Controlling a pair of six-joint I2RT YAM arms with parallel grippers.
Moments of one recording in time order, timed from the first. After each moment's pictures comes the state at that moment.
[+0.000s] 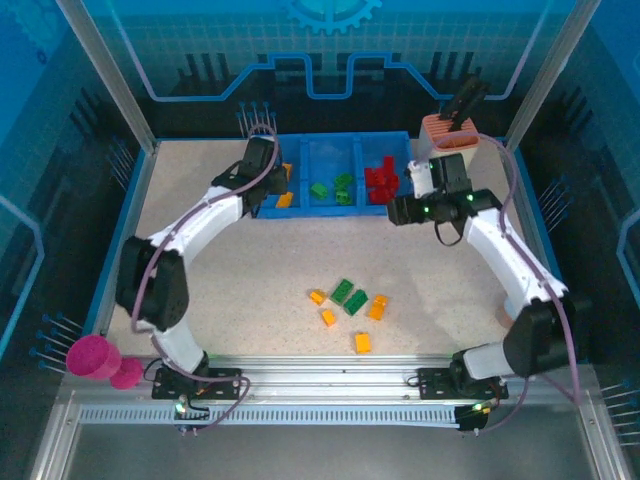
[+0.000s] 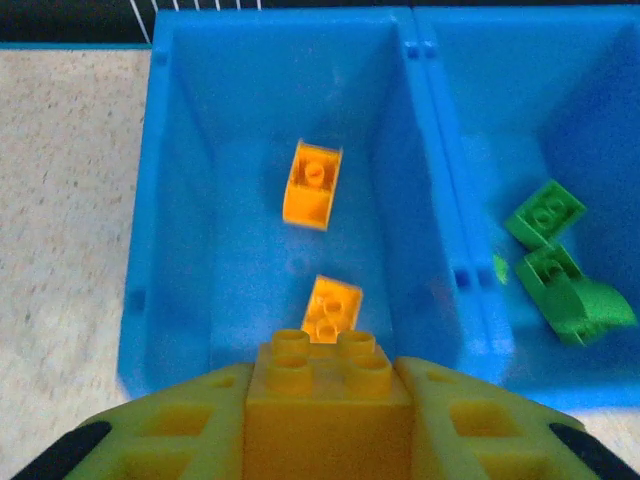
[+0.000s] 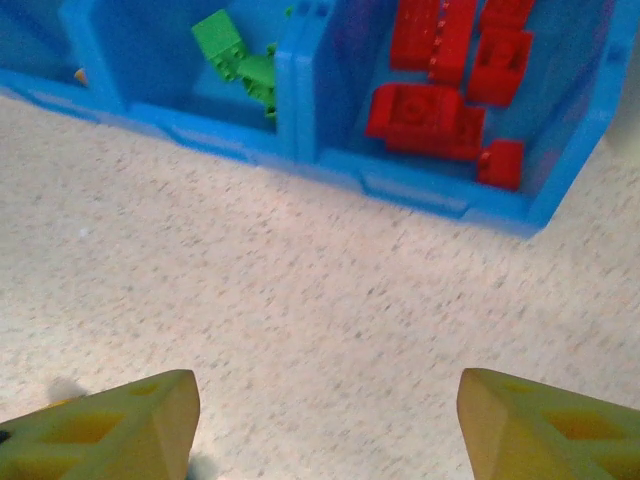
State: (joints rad) left arm -0.32 1.84 1.50 -0.40 -0.24 -0.28; right arm 0.24 1.33 1.15 -0.70 -0.21 0.04
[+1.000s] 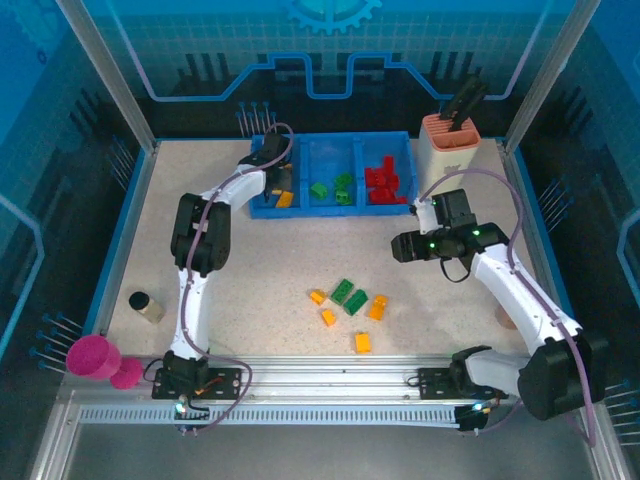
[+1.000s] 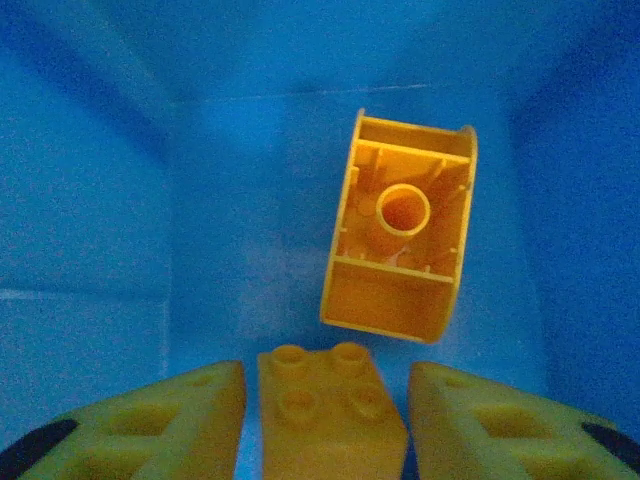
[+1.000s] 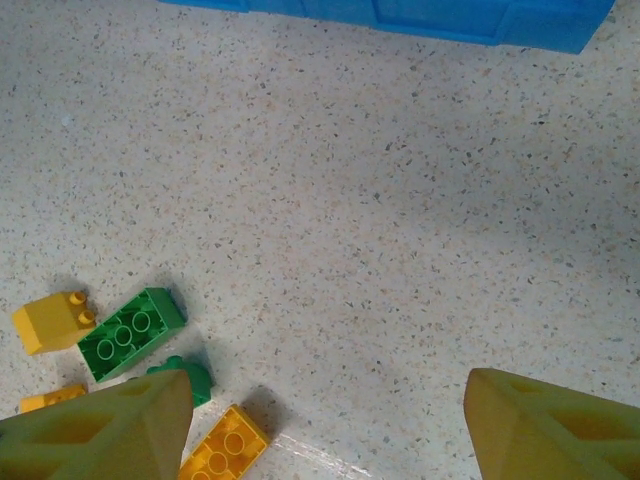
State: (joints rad) left arm -0.25 2.31 1.86 -0.50 -0.21 -0.24; right arm 0.25 1.20 0.97 -0.77 -0.21 0.08
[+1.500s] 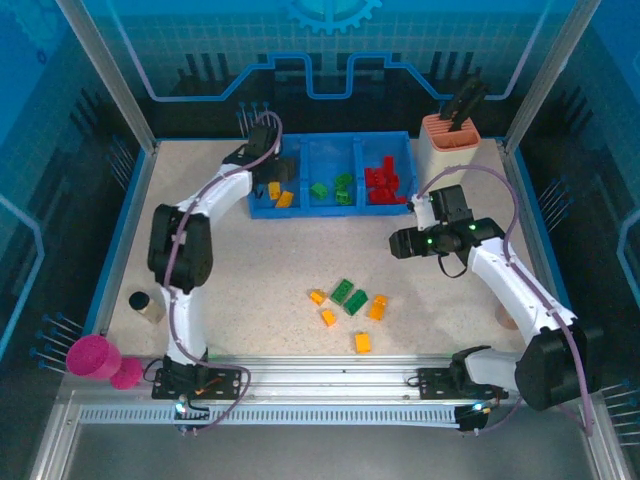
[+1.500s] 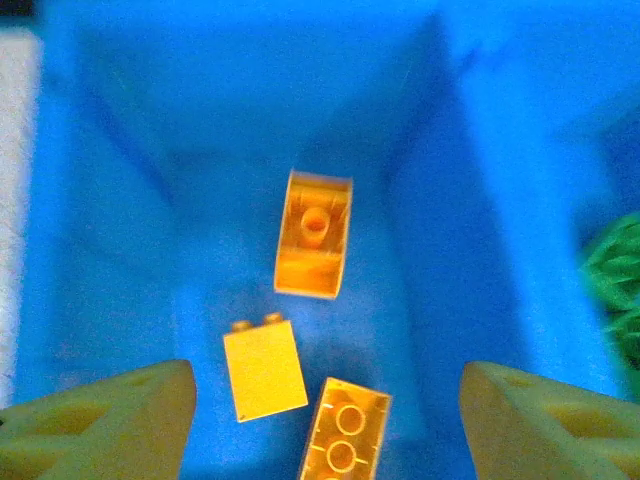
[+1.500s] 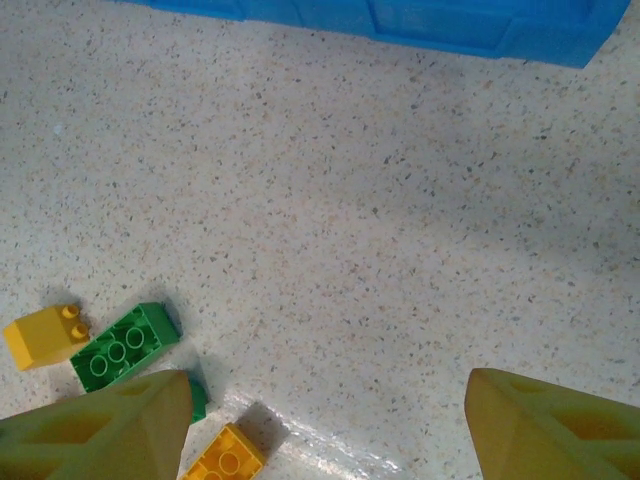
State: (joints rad) left arm -0.25 2.00 1.68 -0.43 -0.09 -0.24; right arm 0.25 1.24 0.99 -0.75 -0.20 0.08
